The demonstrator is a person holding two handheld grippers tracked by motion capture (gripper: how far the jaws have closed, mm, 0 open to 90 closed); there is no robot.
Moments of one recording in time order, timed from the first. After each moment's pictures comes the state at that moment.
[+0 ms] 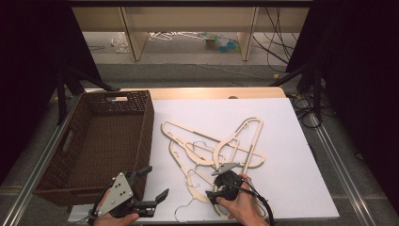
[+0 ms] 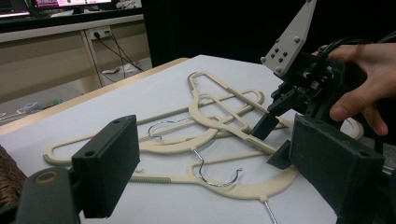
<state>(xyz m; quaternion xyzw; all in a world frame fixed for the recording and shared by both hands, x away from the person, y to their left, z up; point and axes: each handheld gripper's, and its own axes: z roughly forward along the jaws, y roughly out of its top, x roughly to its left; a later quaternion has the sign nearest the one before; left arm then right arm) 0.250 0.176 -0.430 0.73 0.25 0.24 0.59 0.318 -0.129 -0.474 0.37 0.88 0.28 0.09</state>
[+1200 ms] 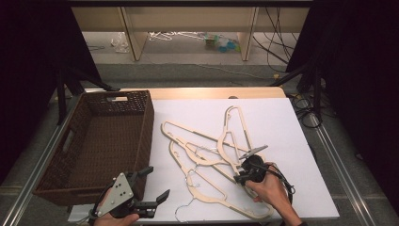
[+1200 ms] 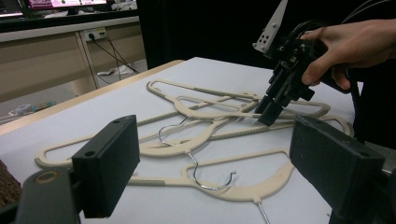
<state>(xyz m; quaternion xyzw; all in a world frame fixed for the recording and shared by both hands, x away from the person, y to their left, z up) 0.250 0.175 -0.429 0.73 0.24 0.24 0.59 0.357 -0.203 -0.461 0.43 0.87 0.24 0.05</state>
